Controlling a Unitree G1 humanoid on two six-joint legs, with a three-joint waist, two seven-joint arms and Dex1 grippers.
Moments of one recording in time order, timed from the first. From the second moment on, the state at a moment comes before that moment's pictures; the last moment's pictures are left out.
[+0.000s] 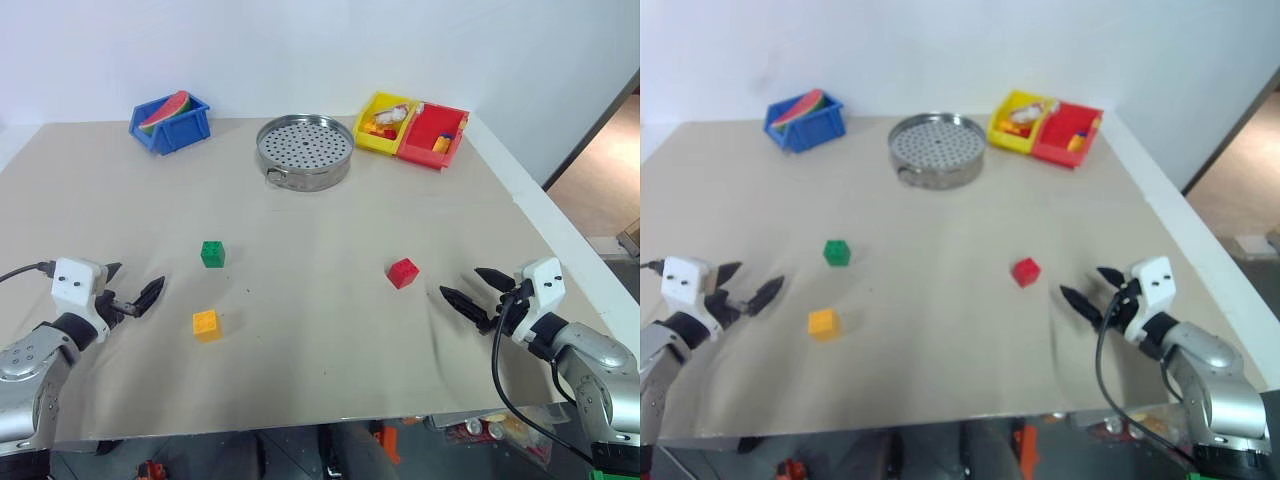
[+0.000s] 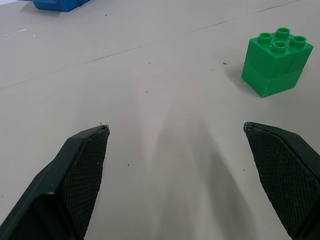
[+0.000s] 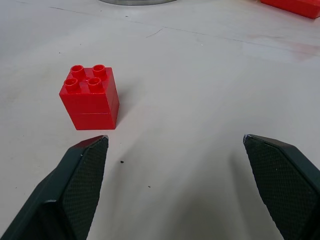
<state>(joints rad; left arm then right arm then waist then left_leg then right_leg) 0.01 0.60 0.39 -0.07 -0.39 0.26 -0.58 -0.03 -0.66 -0.32 -0.10 0.44 0.36 0.72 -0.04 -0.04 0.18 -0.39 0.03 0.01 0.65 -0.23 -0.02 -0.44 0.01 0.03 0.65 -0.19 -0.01</state>
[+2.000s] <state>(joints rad) -0.27 0.71 -0.07 -0.39 -0.57 0.49 -1.03 -0.18 -0.47 -0.11 -0.14 0.36 0.49 0.52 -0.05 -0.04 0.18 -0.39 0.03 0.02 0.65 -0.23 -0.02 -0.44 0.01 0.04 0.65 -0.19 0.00</state>
